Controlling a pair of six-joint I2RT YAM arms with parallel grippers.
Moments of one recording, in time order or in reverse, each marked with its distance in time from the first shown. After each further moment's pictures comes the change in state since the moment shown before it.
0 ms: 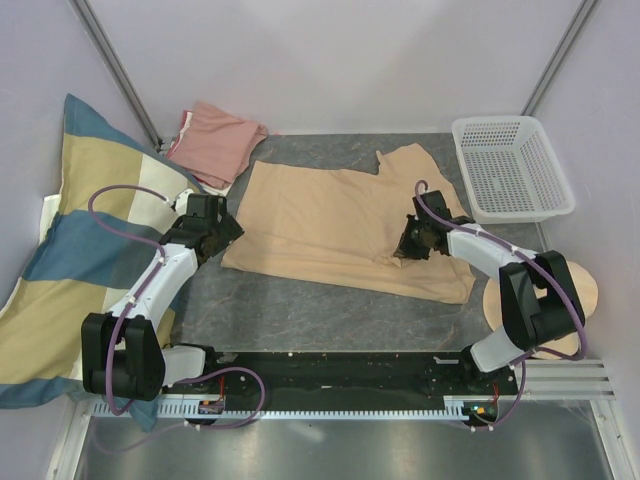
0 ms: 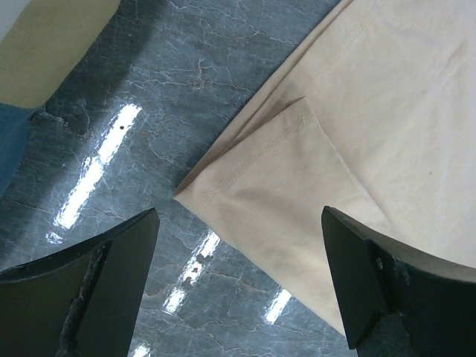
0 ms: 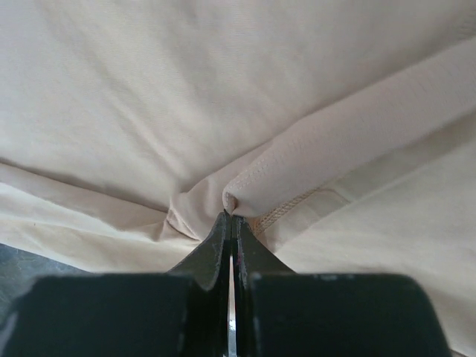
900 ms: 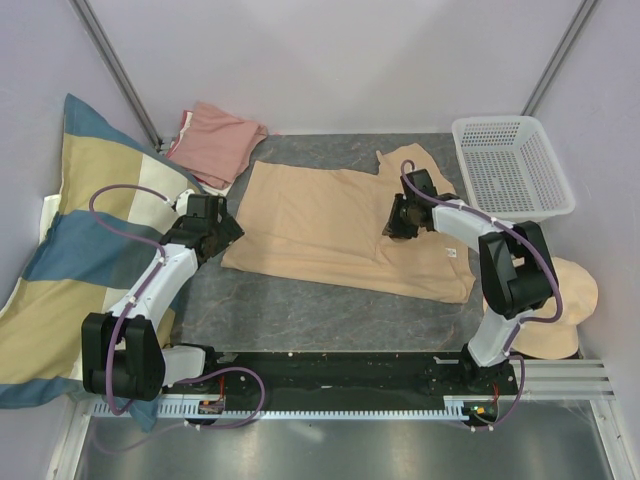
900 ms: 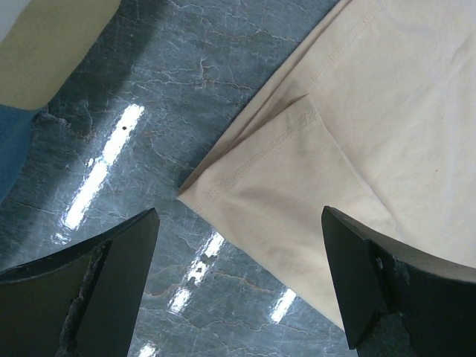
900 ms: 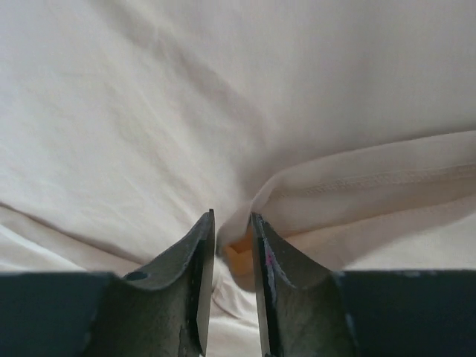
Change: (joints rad) left arm 0.000 0.000 -0.003 0.000 0.000 0.017; right arm 0.013 0.233 0.242 0.017 0.016 -0.031
